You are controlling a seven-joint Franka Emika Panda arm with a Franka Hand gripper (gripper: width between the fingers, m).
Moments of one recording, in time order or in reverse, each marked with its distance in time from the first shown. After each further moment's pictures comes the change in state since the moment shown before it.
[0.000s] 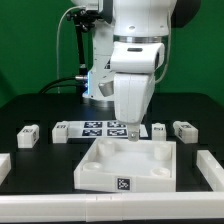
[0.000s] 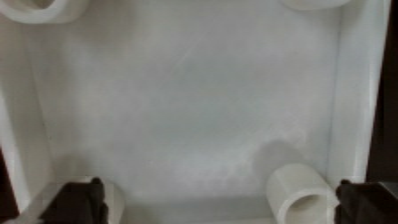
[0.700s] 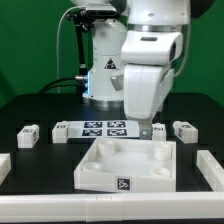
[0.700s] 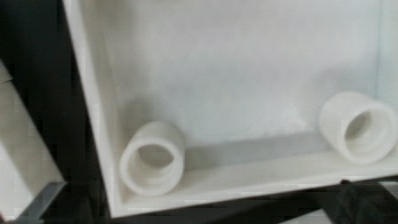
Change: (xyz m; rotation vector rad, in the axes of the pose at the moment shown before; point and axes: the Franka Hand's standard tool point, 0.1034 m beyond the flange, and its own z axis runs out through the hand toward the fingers) arm 0.018 0.021 -0.014 -0.006 -0.004 0.043
